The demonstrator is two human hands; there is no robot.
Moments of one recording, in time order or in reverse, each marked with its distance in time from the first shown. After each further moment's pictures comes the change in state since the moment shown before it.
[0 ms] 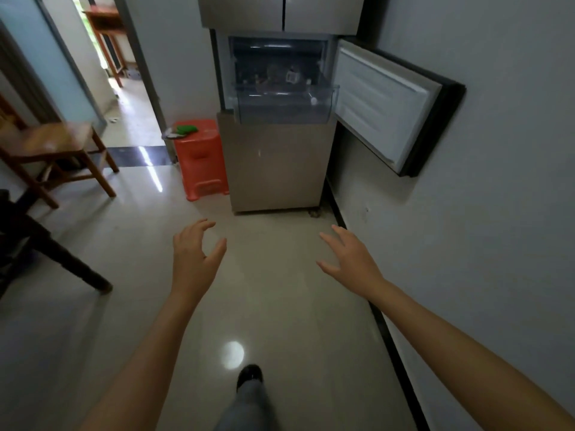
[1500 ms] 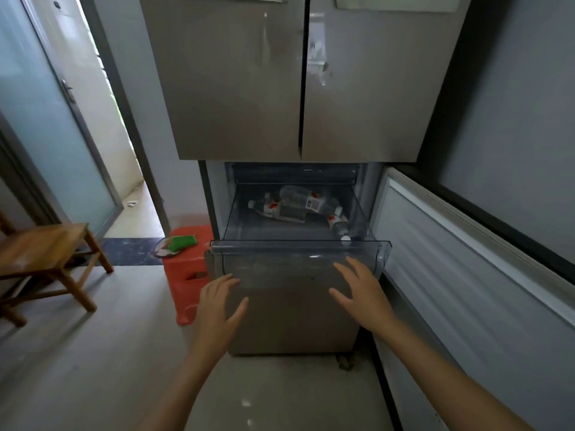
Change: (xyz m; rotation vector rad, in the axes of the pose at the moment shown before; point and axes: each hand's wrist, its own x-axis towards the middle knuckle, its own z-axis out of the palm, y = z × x) left_hand 0.530 -0.053 0.276 0.012 -0.041 -0.001; right_hand 0.610 0.198 -0.058 0.102 0.060 -0.007
